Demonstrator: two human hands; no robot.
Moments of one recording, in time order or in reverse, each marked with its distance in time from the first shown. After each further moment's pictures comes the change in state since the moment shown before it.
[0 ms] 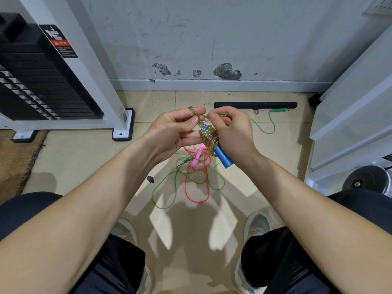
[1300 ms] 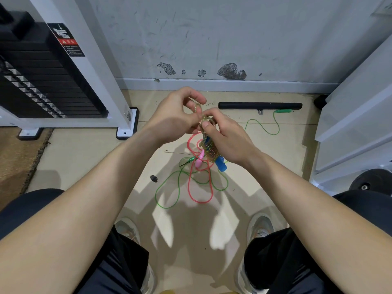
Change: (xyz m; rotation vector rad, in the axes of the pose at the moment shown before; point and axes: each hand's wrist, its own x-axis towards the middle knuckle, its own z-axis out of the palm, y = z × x) left_hand -0.002 0.034 0.004 0.709 0.135 0.222; right_hand 0.006 0.011 0.003 -0.503 -0.331 -0.210
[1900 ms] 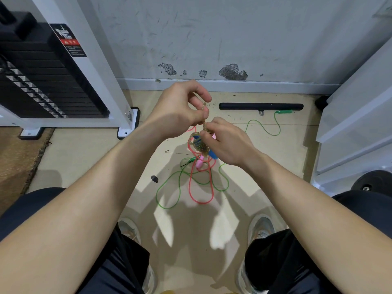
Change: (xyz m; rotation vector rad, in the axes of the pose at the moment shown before) left_hand 0.005 0.013 -0.004 0.165 0.050 0.079; right_hand 0.002 0.004 0.006 -0.315 -0.094 -0.017
